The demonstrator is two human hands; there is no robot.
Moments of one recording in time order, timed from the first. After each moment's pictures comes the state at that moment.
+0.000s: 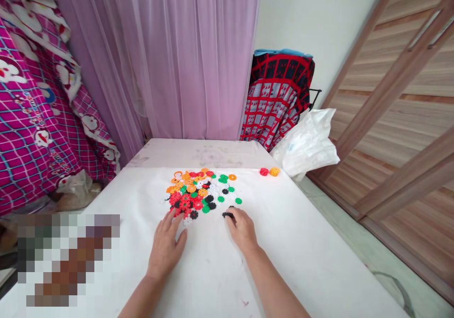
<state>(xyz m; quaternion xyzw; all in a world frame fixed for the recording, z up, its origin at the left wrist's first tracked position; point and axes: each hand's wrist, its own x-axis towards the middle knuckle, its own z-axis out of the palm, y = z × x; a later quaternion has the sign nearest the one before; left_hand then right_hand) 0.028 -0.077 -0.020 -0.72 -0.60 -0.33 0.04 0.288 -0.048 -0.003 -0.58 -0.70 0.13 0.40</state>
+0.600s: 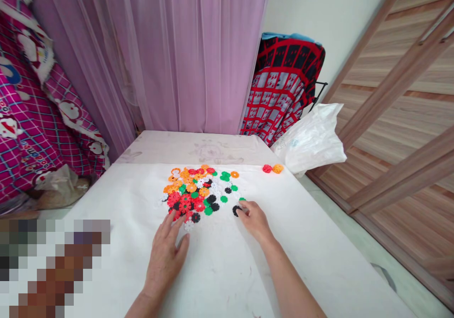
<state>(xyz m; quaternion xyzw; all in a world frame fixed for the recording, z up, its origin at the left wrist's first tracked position) 0.030 -0.079 -0.019 -0.71 -0.59 -0.37 -0.01 0.314 -0.020 0.002 -0.70 -0.61 0.19 0.33</state>
